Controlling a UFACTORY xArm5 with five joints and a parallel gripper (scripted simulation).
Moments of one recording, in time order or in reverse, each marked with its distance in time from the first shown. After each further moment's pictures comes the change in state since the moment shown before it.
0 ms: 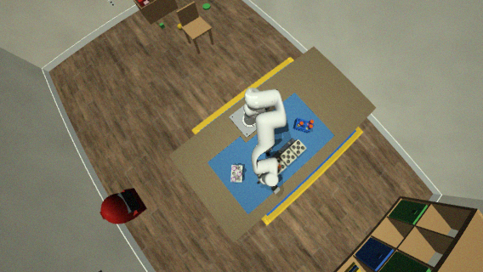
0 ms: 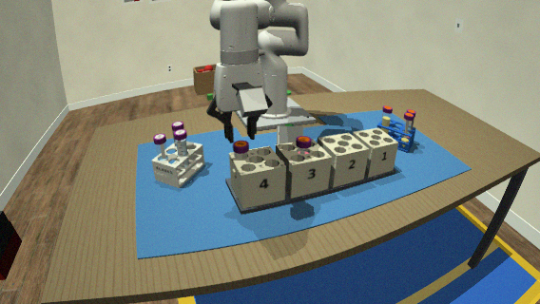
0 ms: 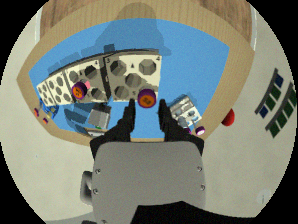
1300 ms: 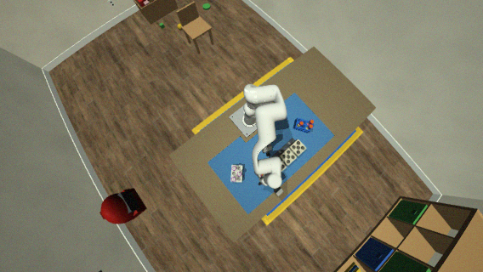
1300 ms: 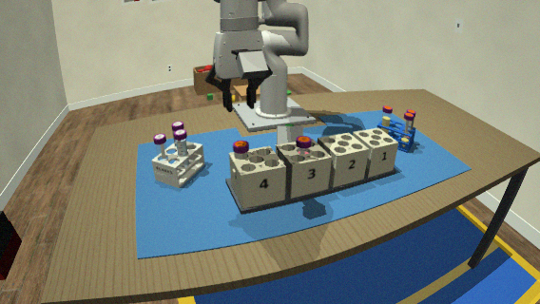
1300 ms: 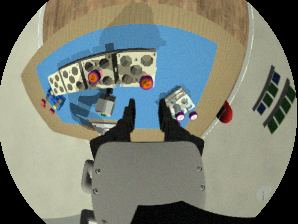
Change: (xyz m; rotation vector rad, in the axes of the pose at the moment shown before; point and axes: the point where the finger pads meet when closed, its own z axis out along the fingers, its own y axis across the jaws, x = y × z) arm 0.000 0.000 -0.070 -0.001 0.001 0.000
